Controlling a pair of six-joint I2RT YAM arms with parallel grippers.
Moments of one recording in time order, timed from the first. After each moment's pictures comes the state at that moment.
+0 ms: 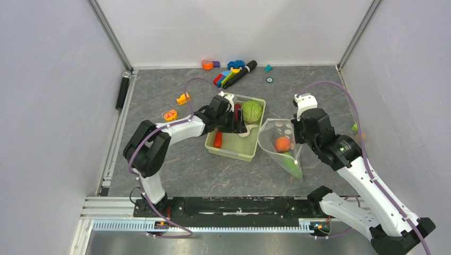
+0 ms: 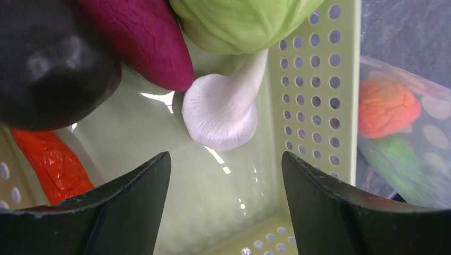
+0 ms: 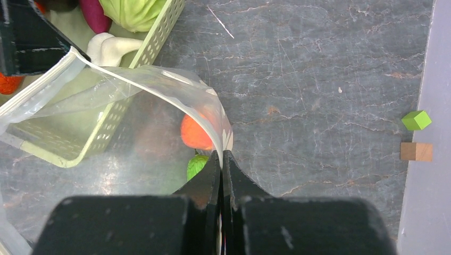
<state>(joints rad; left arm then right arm) -0.65 1.78 1.10 -0.08 0.24 -0.52 0.55 0.86 0.99 -0.79 0.34 0.12</state>
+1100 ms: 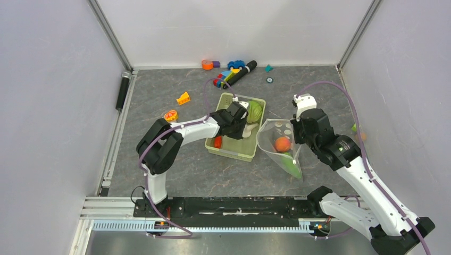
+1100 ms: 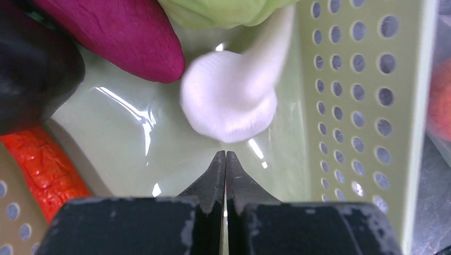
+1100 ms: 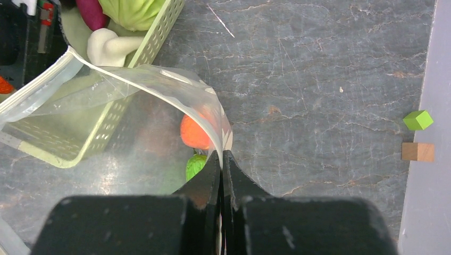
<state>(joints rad) -0.79 1.92 1.26 -0.29 -0.02 -0.41 0.55 0.87 0.98 -0.78 0.34 0.12</state>
